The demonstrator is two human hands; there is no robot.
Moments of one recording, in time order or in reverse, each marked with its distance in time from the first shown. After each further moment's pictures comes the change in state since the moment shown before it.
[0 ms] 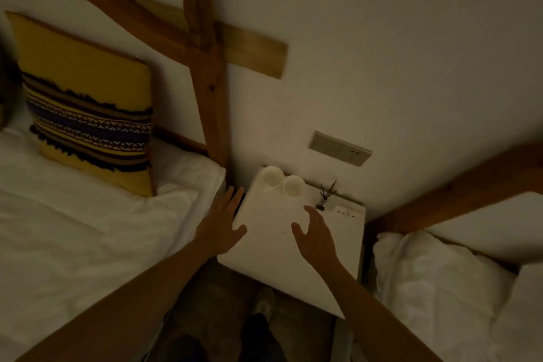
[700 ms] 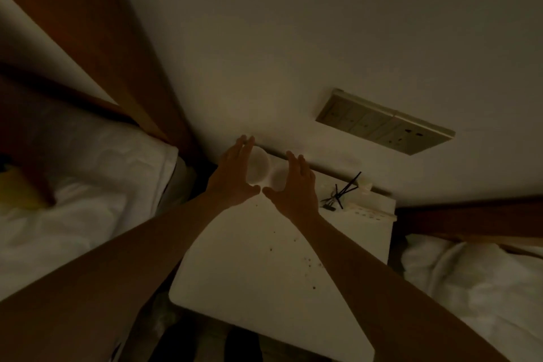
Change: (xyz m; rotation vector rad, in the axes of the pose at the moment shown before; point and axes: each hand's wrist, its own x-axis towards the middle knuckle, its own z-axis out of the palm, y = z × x) left_hand 0.267 -0.019 0.133 -0.100 -0.077 -0.010; right_hand 0.263 0.065 0.105 -0.126 -0.030 0.040
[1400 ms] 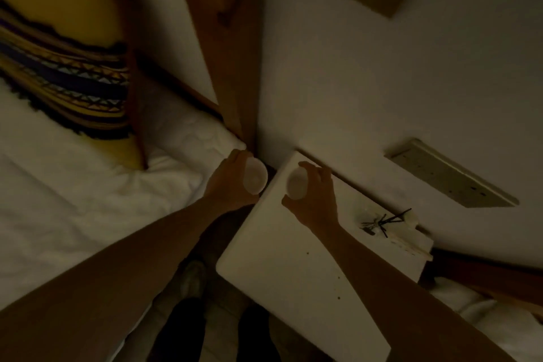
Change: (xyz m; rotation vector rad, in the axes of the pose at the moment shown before) left_hand -0.087 -0.061 -0.093 -0.079 0.170 -0.201; right_hand -0.038 -0.084 0.000 0.013 -0.036 -0.278
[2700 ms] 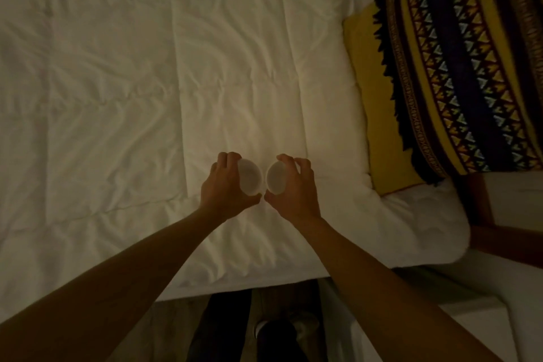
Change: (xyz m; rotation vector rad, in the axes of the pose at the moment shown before) left_hand -0.262 -0.382 -0.118 -0.253 0.502 -0.835; right_hand -0.118 -0.336 0.376 -0.280 -0.655 -0.685
